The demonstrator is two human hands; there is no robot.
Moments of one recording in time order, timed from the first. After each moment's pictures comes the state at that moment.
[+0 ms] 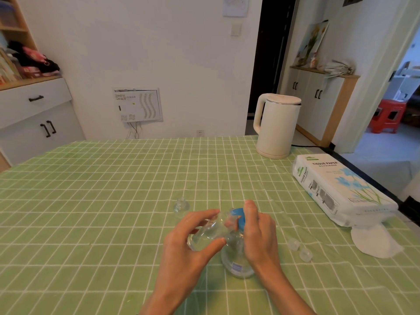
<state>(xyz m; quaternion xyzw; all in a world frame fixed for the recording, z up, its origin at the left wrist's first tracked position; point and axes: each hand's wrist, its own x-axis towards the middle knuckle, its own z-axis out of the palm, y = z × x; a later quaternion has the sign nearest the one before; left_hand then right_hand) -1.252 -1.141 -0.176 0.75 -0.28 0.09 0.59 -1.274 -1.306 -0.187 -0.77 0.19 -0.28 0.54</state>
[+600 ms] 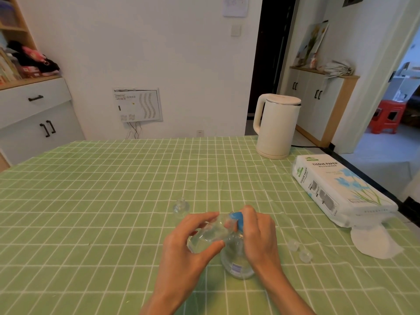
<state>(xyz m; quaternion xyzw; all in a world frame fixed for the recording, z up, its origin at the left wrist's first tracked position) -1.252 -1.141 -0.178 0.76 -0.28 0.09 0.58 -1.278 -1.304 -0.179 -0.78 0.17 -0.28 0.54</state>
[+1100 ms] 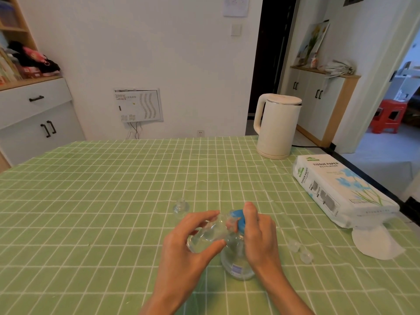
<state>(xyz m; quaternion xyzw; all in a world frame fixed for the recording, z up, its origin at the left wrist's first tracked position) -1.254 -1.141 -0.173 0.76 -0.28 0.09 0.58 -1.277 -1.305 -0.181 -0.77 0.17 -0.28 0.55</state>
